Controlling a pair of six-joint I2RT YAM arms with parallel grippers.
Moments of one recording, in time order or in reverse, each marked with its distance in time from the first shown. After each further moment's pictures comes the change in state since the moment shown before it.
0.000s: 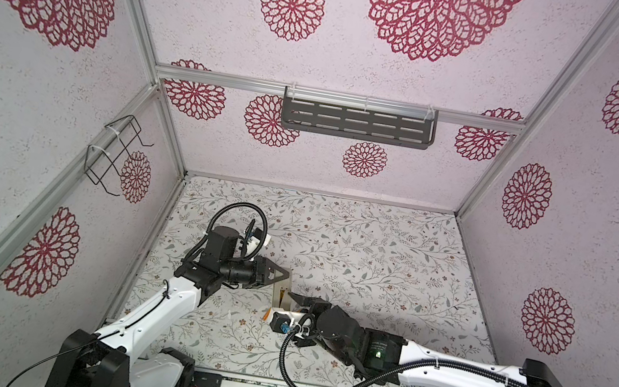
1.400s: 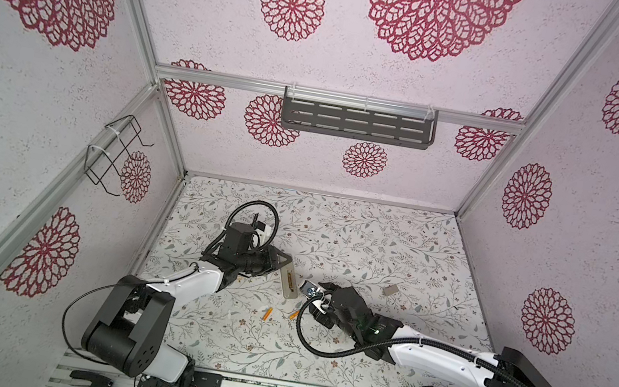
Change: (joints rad) left arm -0.024 0.285 0.033 0.258 -0.295 -0.064; right arm -0.305 0.081 -0.174 0.106 -0.088 0.226
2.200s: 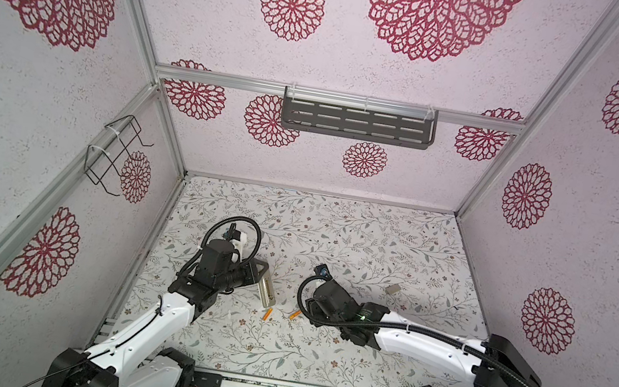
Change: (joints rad) left arm 0.000 -0.415 -0.182 -0.211 -0.285 0.103; right arm 0.053 0.164 0.202 -0.391 0.052 0.838
